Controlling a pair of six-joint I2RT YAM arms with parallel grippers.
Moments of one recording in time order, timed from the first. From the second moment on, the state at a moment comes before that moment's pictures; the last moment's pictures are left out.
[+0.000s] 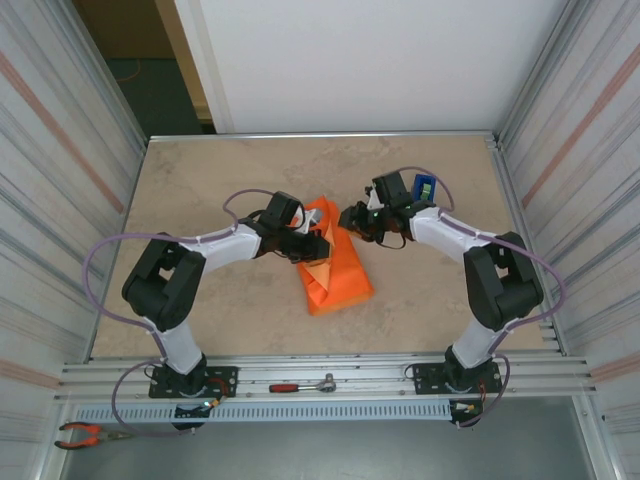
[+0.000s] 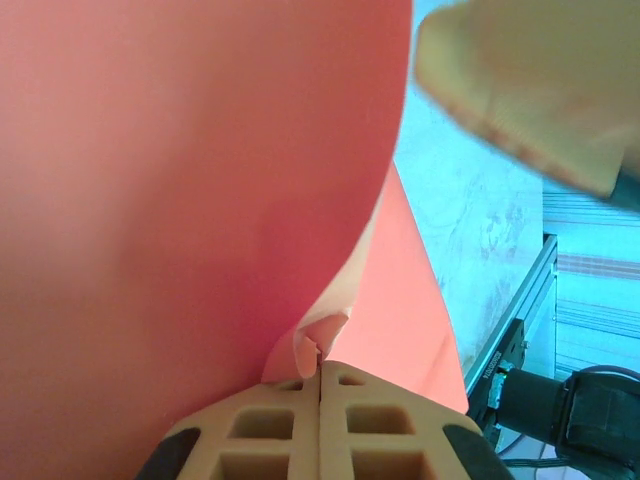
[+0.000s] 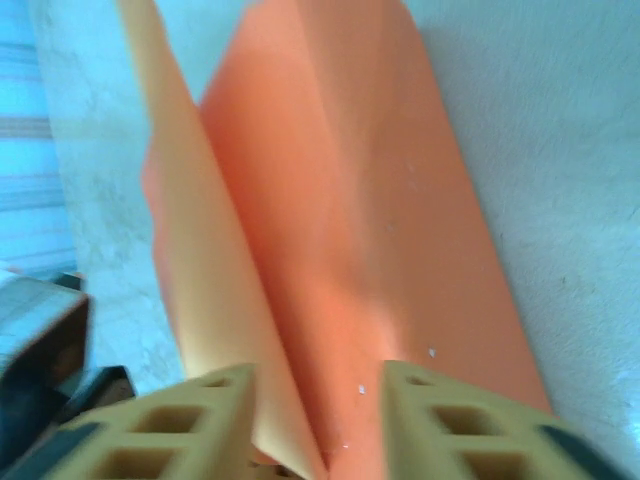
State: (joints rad) left arm -0.59 1.77 1.04 -0.17 0.66 -0.61; right arm 0.44 1.69 1.12 -0.30 -0.45 0.82
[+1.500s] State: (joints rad) left arm -0.39 1.61 1.16 -0.28 0.85 -0.54; right arm 0.41 1.87 1.15 -0.24 -0.55 0.76
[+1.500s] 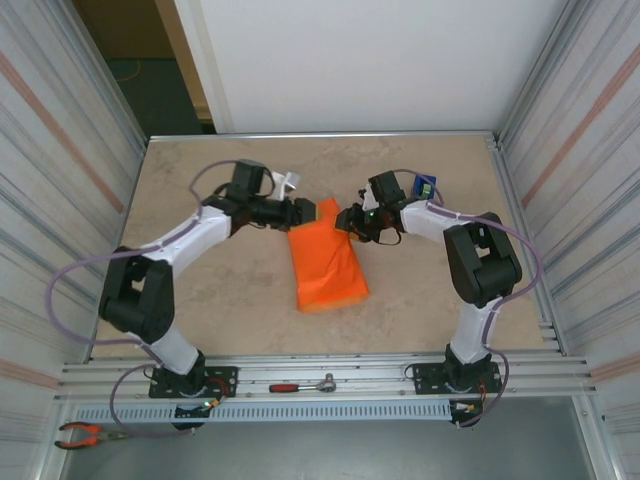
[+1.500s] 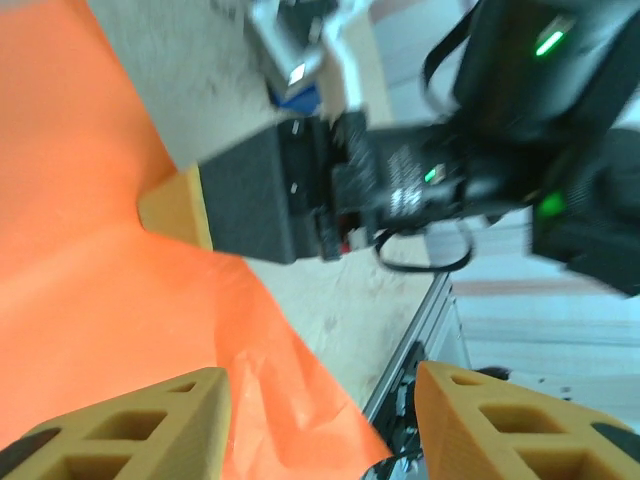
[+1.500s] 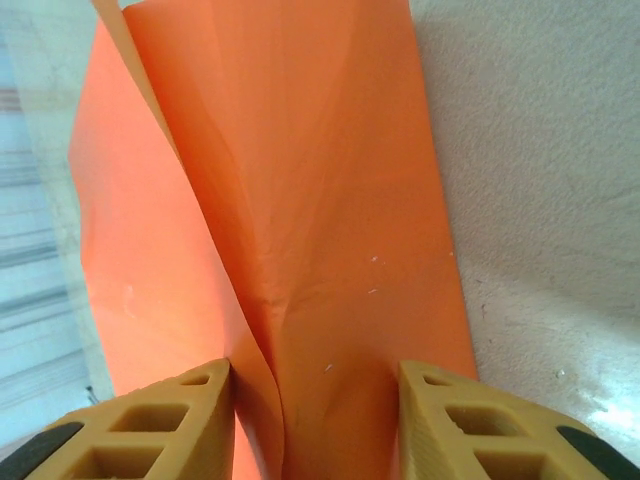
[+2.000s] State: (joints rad) left arm -0.31 1.54 0.82 -0.13 0.77 -0.54; right arm 0.47 1.80 0.99 0.01 -0.46 0.97
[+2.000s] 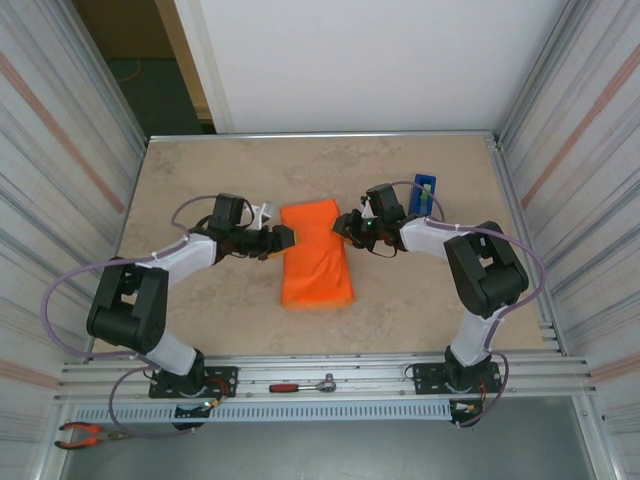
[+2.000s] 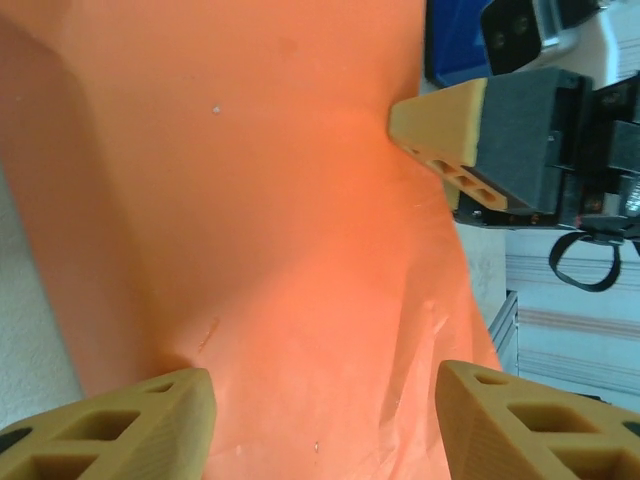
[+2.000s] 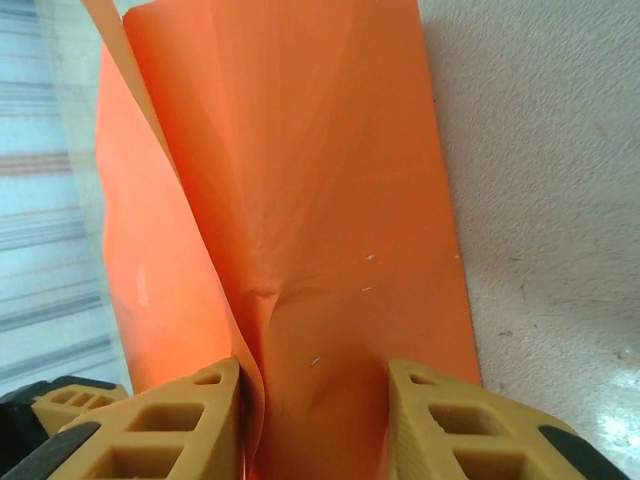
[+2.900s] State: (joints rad) left arm -0.37 1.55 0.81 -0.15 0.56 -0.41; right arm 0.48 1.80 0.98 0.03 -0.43 1.00
